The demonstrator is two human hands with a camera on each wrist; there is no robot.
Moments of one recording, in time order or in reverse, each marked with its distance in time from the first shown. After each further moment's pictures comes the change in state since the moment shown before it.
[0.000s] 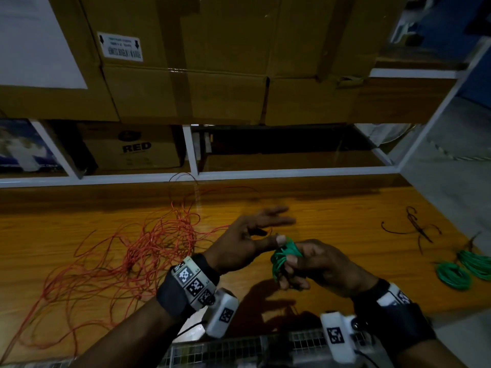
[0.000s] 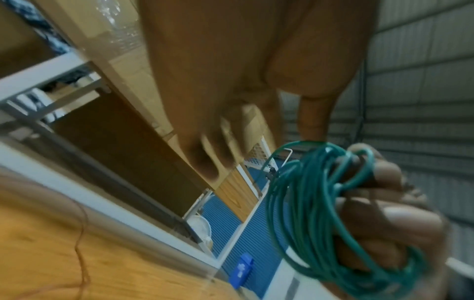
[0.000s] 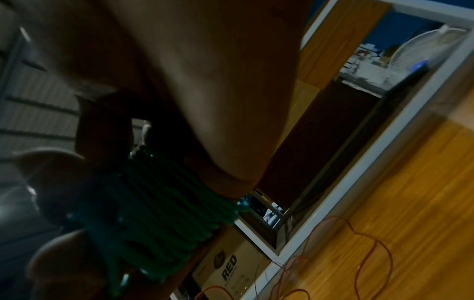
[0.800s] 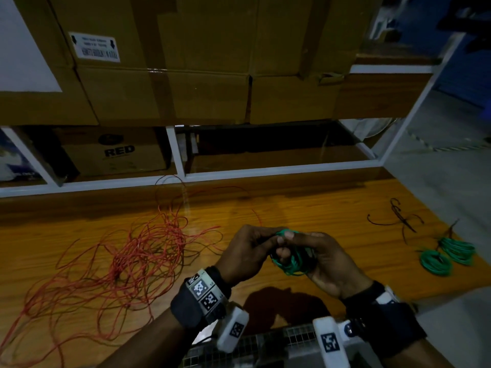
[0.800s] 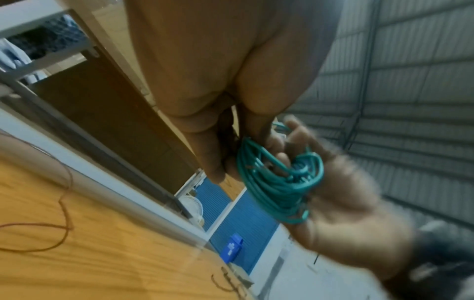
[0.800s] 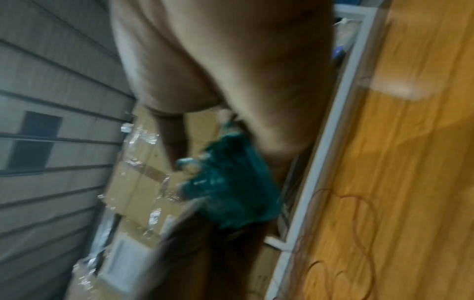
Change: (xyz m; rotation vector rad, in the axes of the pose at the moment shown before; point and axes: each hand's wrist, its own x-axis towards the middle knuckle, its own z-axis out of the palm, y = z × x) left_hand 0.012 -0.019 0.037 -0.018 0.100 -0.028; right_hand -0.009 0.005 0.004 0.407 0.488 -0.033
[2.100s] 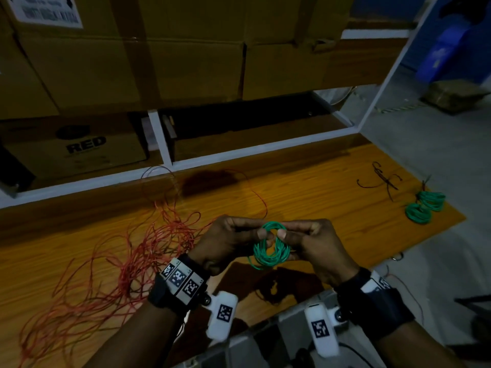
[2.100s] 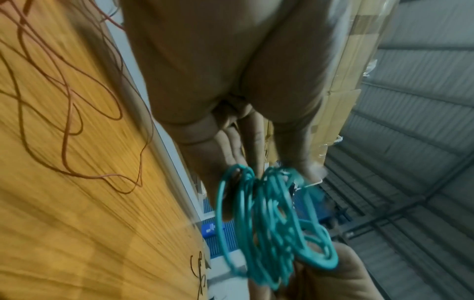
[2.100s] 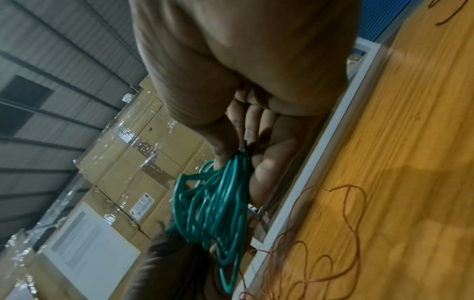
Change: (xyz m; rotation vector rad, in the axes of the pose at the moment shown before) left_hand -0.021 -0.035 -0.104 -0.590 -0.192 -0.432; right_hand 0.026 0.050 0.079 -0.344 0.516 -0.071
